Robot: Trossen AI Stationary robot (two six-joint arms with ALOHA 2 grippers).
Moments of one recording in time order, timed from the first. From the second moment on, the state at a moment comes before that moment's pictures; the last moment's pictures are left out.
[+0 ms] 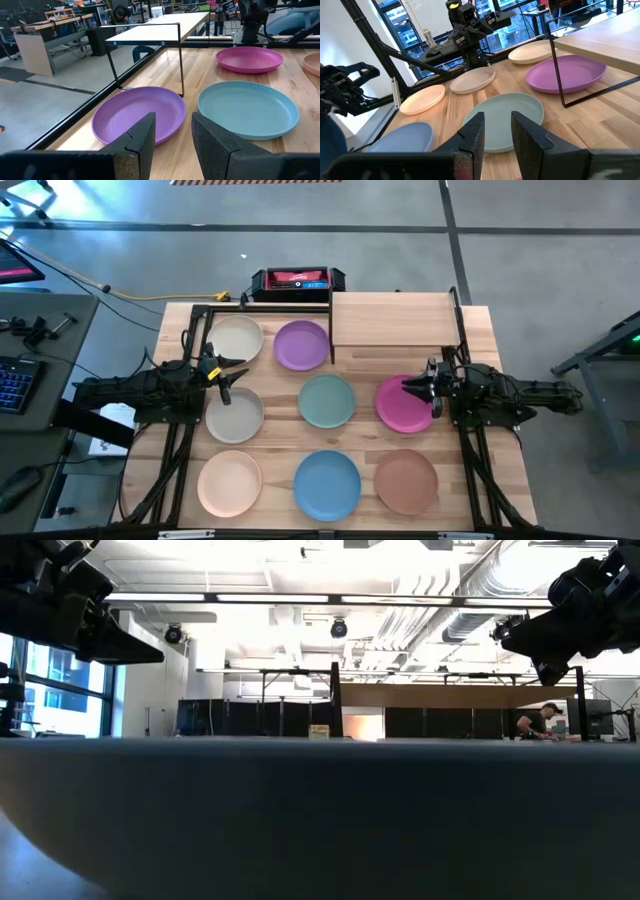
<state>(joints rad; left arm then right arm) 0.04 0.00 0.10 -0.28 -0.39 0.06 -0.03 0.01 0.07 -0.15 0.02 0.34</state>
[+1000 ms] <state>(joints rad) 0.04 0.00 0.10 -0.23 -0.34 -0.22 -0.03 0.01 0.07 -0.15 0.02 0.39</state>
